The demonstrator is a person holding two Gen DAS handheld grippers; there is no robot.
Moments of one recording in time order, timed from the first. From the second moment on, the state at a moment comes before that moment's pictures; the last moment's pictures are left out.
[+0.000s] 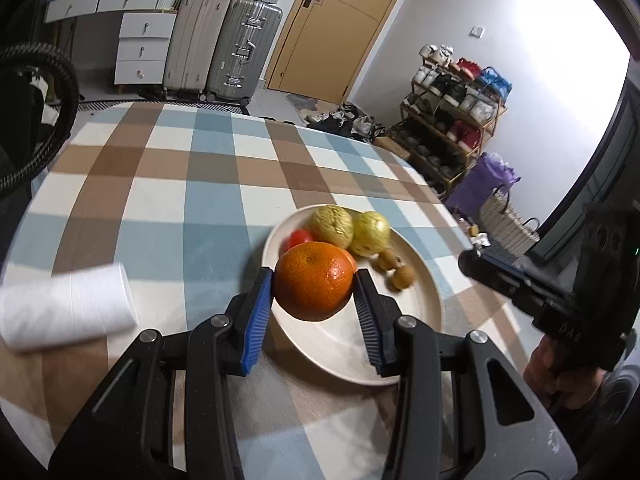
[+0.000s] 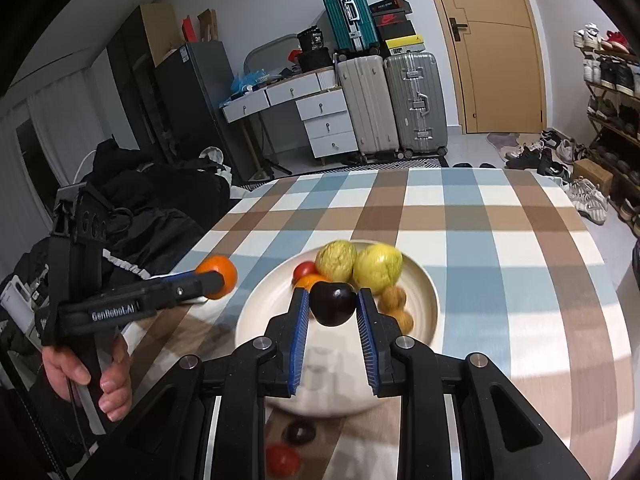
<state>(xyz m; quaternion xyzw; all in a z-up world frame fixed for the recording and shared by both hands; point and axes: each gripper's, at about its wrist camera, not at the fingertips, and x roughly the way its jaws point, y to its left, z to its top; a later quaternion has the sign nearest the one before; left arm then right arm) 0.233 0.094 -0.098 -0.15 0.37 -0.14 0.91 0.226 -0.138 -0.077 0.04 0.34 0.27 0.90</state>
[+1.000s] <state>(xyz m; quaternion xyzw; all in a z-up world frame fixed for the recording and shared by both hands) 0.293 0.067 -0.142 -0.09 0.40 -0.16 0.90 0.301 -0.108 -0.130 0.03 0.40 0.28 0.87</state>
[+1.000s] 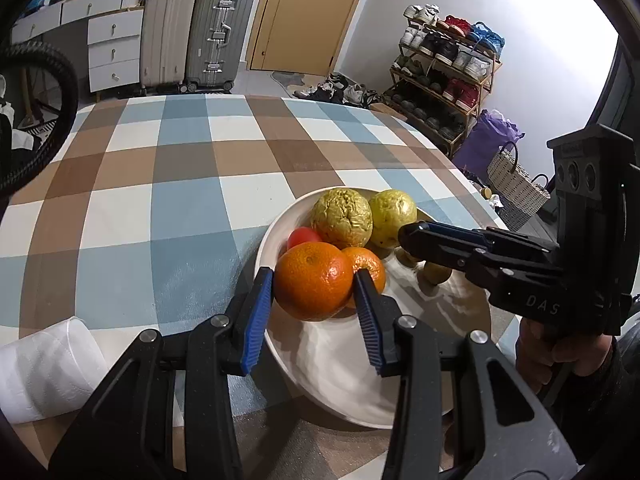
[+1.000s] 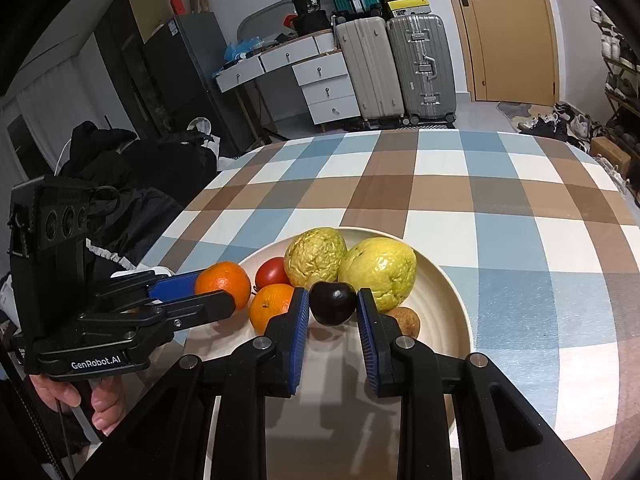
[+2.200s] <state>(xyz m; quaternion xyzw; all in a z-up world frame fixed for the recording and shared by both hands) 0.203 0.053 -0.085 -0.08 0.37 -0.10 0.92 0.194 -0.157 -0.076 0.08 0.33 0.27 0.90</state>
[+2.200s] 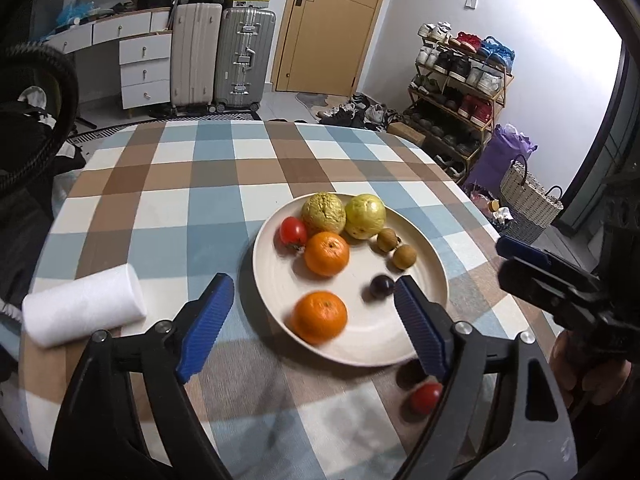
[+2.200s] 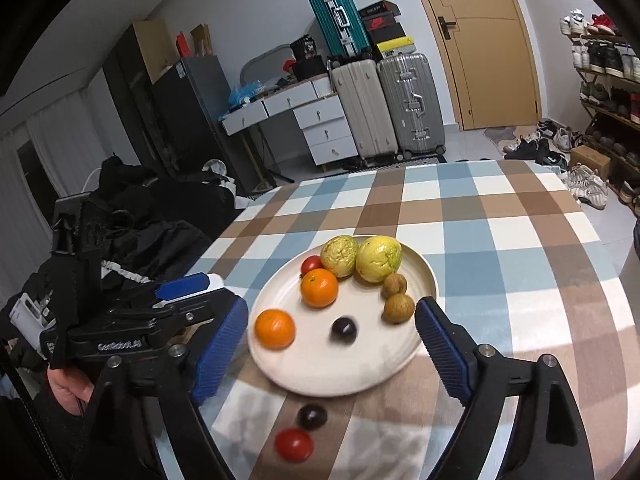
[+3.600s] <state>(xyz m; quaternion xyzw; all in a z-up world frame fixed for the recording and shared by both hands) 0.132 -0.052 -0.137 -0.02 0.42 -0.14 0.89 0.090 -0.241 -0.121 0.11 0.35 0.13 0.92</state>
